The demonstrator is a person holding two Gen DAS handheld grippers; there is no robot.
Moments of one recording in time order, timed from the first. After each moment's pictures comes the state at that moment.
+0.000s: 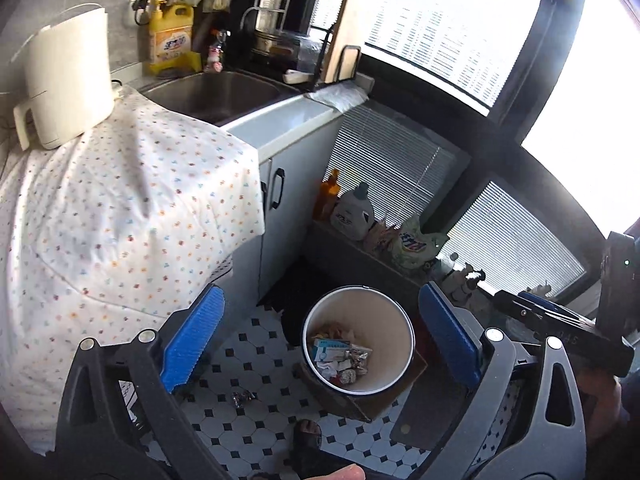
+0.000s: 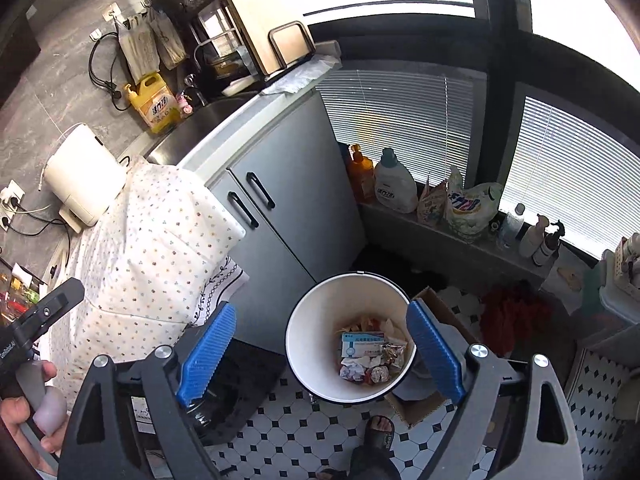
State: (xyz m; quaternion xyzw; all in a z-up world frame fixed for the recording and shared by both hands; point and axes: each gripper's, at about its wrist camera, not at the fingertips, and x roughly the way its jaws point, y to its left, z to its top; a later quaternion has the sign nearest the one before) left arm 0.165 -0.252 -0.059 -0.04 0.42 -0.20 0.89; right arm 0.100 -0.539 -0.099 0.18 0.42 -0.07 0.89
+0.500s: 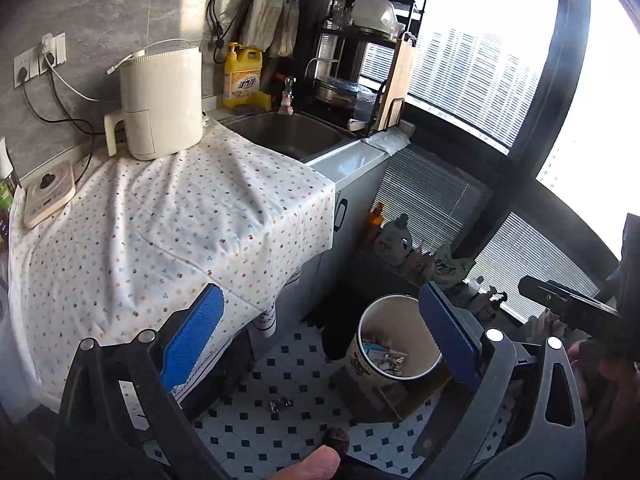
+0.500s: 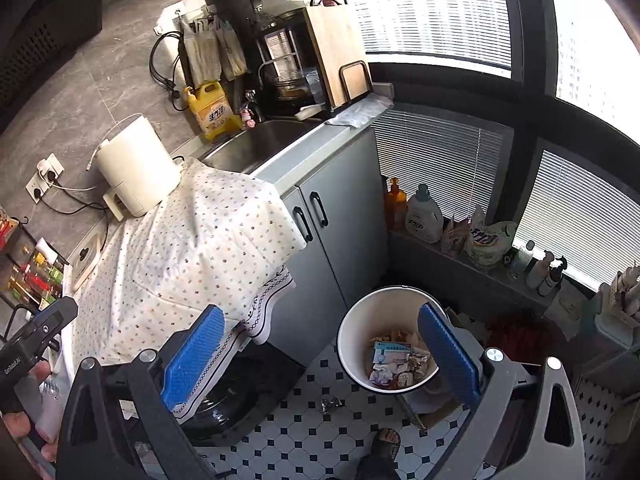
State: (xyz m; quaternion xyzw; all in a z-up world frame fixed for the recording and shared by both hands) left arm 0.078 -0.143 -0.001 -0.04 0.36 -0.13 0.92; right arm 0.051 -0.435 -0.026 0.14 0.38 -0.03 0.91
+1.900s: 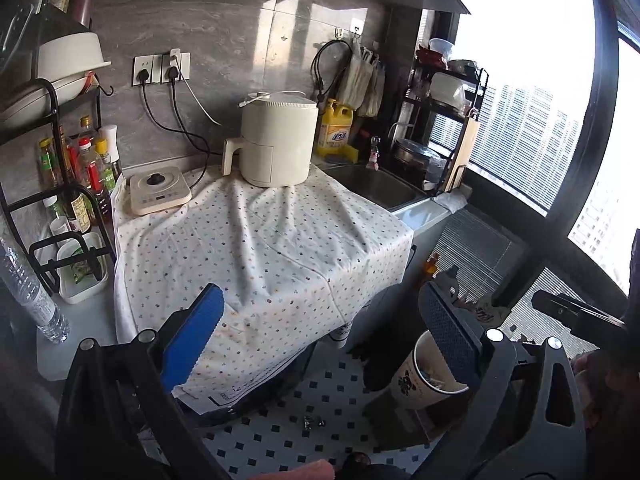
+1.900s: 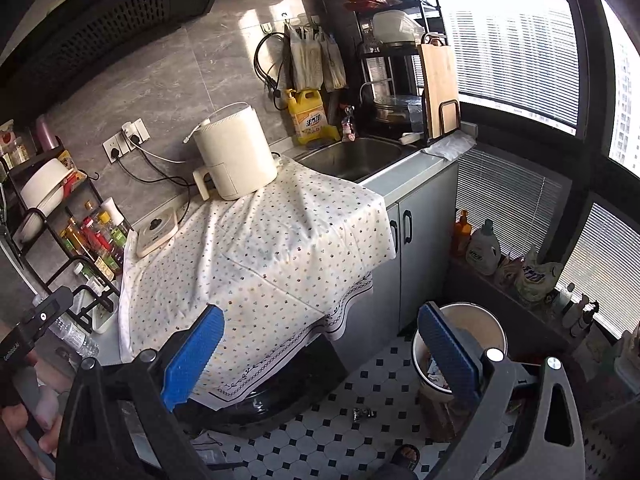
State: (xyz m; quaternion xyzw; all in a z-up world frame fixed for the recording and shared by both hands) left arm -0.033 -0.008 0.051 -0.08 0.29 -0.02 0.95; right arm 0.002 -0.312 0.028 0.09 0.34 0.07 0.93
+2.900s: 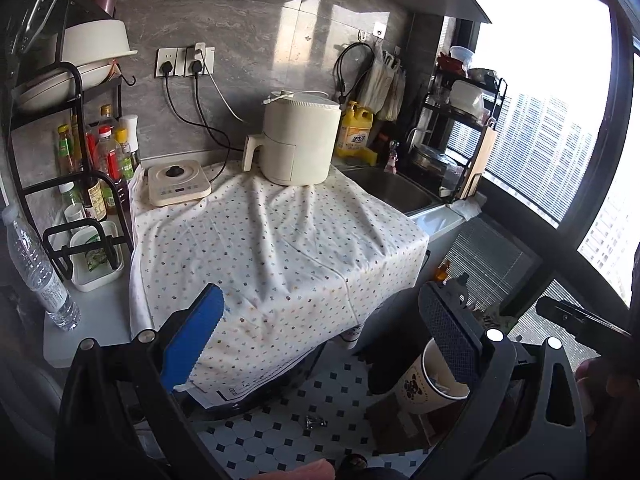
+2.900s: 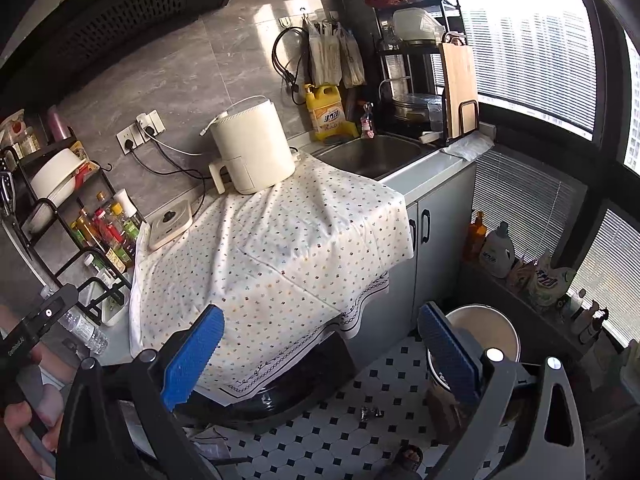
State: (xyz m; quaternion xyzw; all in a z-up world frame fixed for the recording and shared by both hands) left arm -0.039 0.011 0.049 -0.10 0.29 0.01 0.95; right arm 0.008 -0.297 0.025 0.08 0.34 0.10 0.93
